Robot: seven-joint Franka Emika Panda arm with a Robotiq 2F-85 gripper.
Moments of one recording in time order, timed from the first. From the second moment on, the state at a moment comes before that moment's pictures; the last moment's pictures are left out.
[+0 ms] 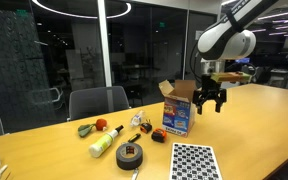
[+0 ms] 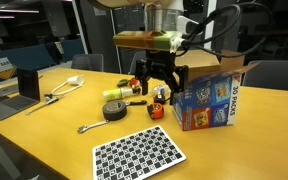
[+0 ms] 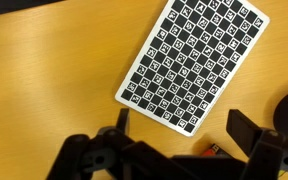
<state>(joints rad) -0.05 -0.20 -0.03 -2.42 0.01 2.12 0.07</state>
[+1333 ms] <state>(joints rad) 0.19 0.34 0.15 -2.00 0.29 2.23 0.63</state>
